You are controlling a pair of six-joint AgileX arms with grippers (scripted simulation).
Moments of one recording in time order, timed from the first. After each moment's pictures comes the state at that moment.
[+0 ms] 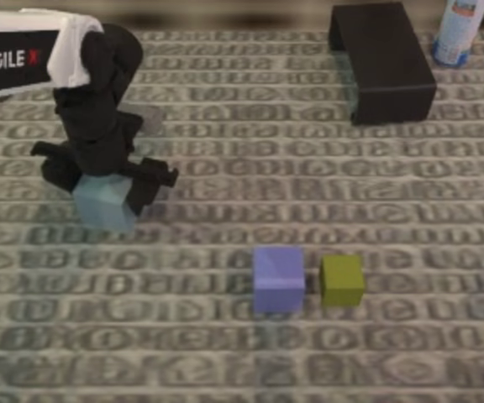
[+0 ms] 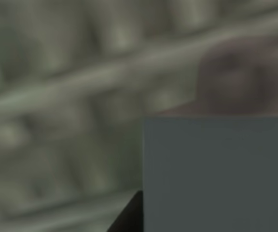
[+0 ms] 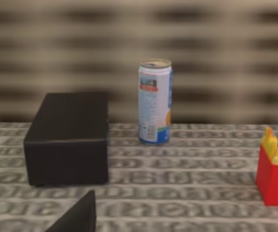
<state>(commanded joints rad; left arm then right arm) -0.29 2.27 1.64 -0.94 0.00 0.04 0.01 0.00 0.00 0.00 0.00 0.00</state>
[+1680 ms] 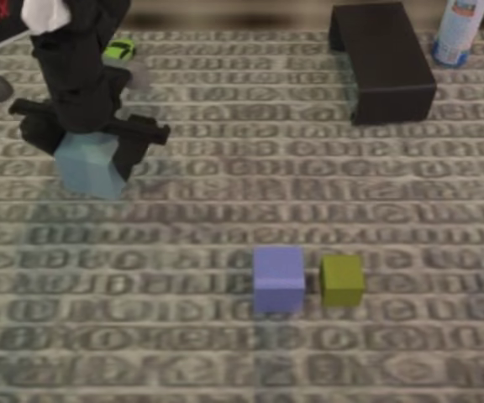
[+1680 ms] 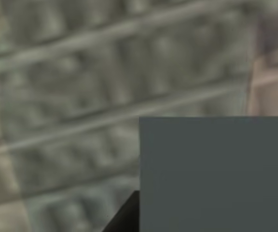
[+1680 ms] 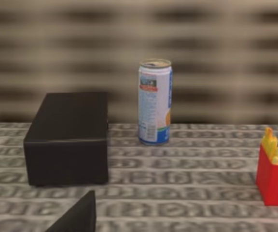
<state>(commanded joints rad) -0.28 2.18 1.80 -1.18 0.00 0.03 0.01 0.00 0.00 0.00 0.00 0.00</state>
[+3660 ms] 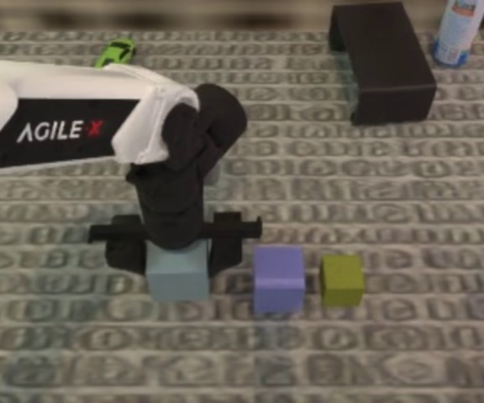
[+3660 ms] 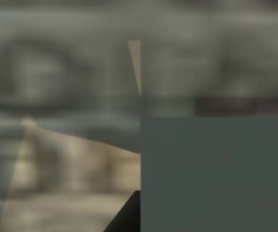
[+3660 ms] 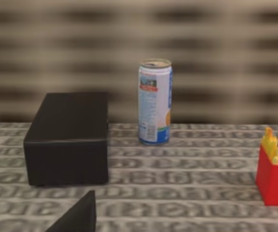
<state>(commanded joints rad) -0.60 2.00 1.32 -0.88 0.00 -0.59 0.01 0.00 0.00 0.00 0.00 0.00</state>
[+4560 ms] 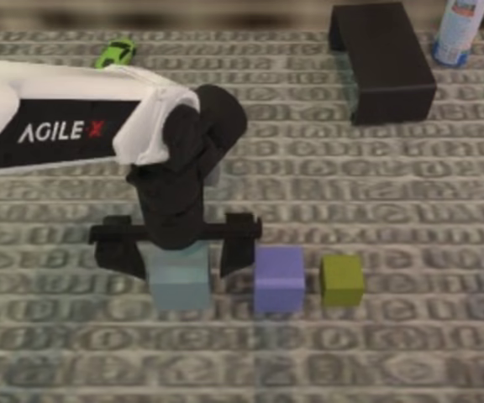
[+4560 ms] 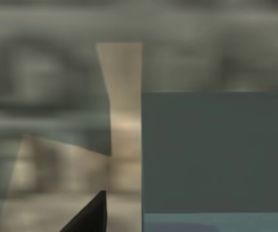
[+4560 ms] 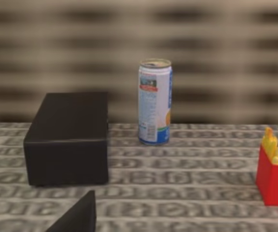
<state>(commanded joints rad) -0.60 2.00 1.32 -0.88 0.00 -0.59 0.01 0.00 0.00 0.00 0.00 0.00</state>
